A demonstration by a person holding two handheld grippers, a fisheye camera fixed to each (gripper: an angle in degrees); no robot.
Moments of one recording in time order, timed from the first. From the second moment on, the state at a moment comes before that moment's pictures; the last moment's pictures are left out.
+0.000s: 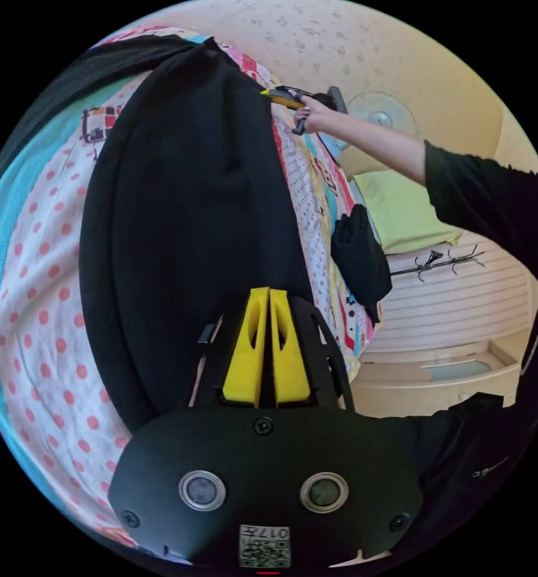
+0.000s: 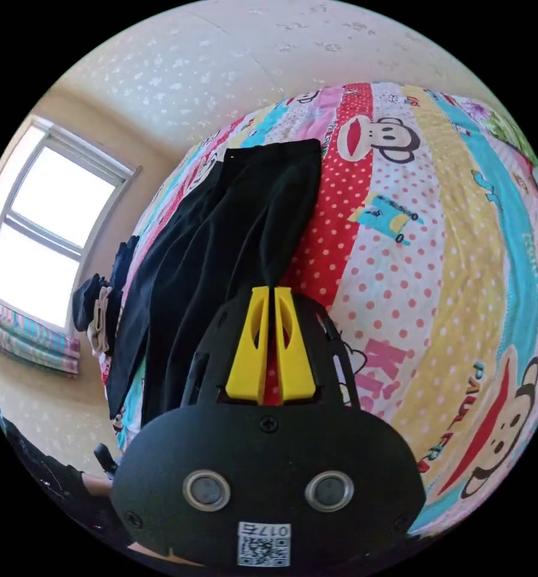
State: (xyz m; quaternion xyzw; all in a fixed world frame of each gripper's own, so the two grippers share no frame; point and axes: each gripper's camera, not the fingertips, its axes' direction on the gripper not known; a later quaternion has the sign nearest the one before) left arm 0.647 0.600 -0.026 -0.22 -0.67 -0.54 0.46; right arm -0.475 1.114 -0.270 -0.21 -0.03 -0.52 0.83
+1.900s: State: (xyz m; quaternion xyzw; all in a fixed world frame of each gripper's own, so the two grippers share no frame) left arm 0.737 0.535 0.048 -0.41 -0.65 -0.42 0.48; right arm -0.098 1.464 -0.410 -0.45 -0.03 -0.20 0.87
